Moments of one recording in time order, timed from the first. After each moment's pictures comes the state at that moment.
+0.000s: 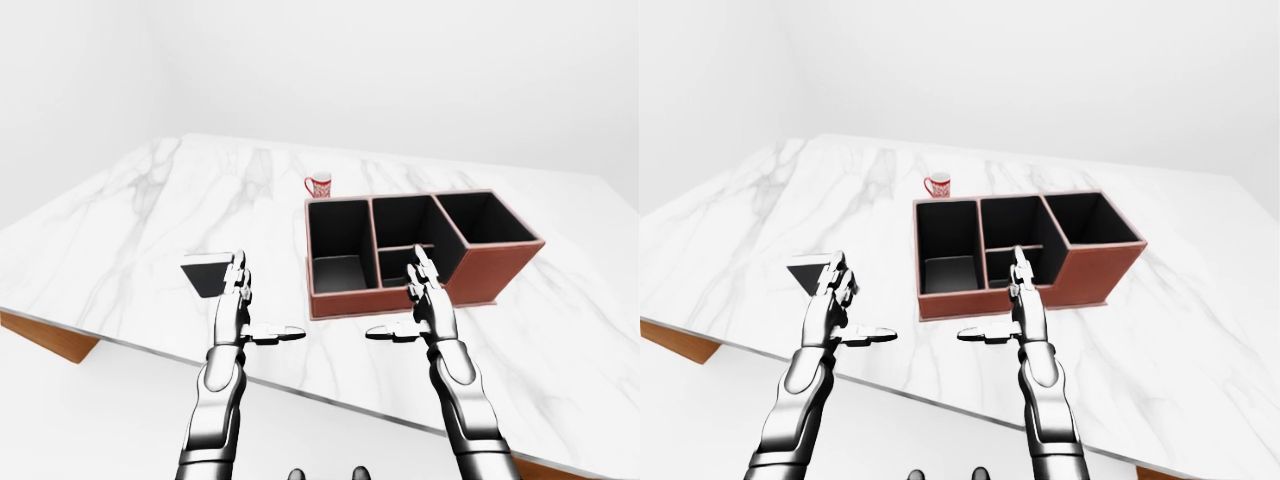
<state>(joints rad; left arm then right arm) -0.01 0.02 0.04 0.03 -0.01 0.00 -0.02 -0.01 -0.02 -0.04 0.04 0.02 -0.03 0.05</state>
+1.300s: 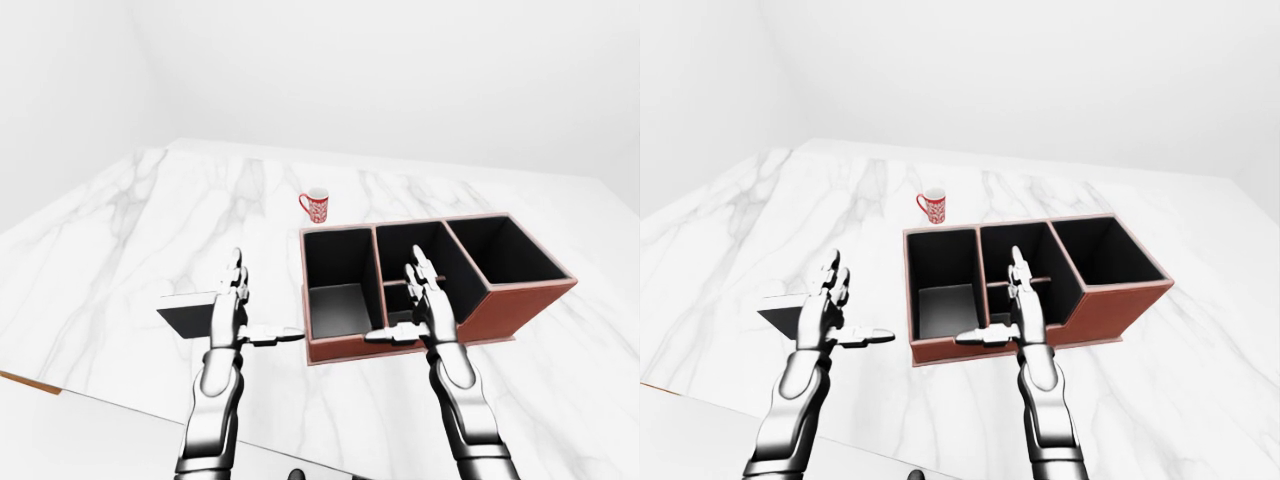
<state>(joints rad) 0.02 0.02 0.04 -0.03 0.00 -0.02 -0.02 0.02 -0.02 -0.03 0.02 0.00 -0.05 0.06</state>
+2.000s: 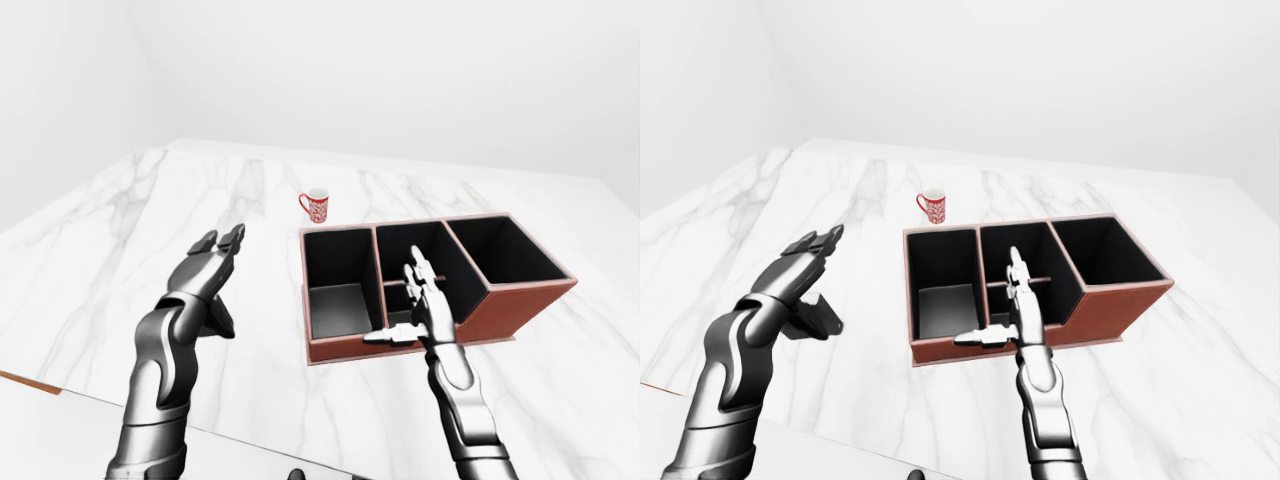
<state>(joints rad) -0.21 0.26 0.10 -0.17 1.02 0.09 -0.53 0.02 -0.01 -0.02 0.01 0.00 -0.06 0.06</state>
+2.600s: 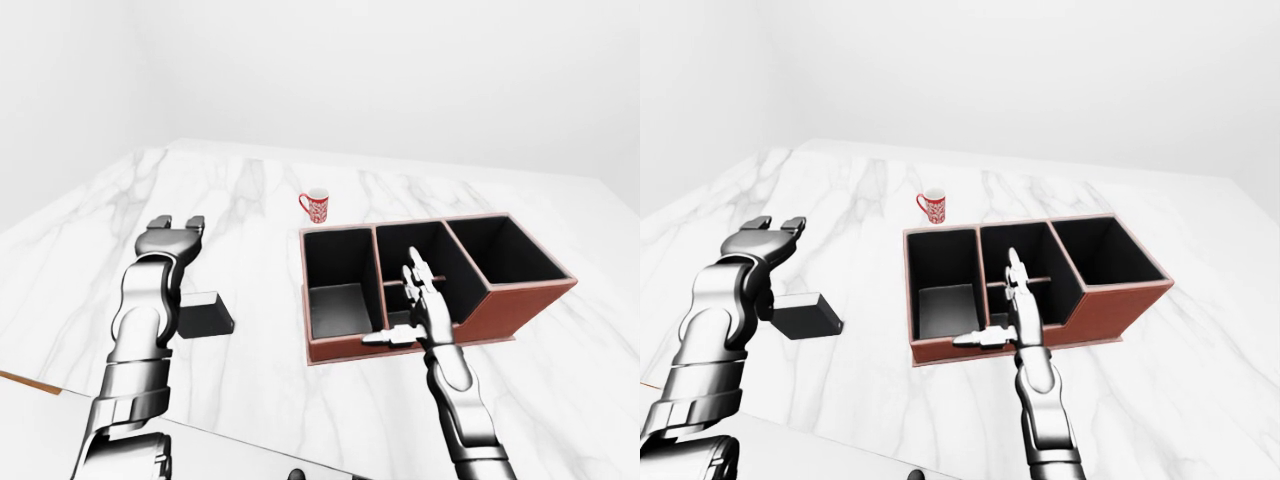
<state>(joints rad) -0.48 0.41 0.14 0.15 1.48 0.05 -0.70 0.02 -0.01 -0.01 0.03 -0.01 -0.07 0.06</state>
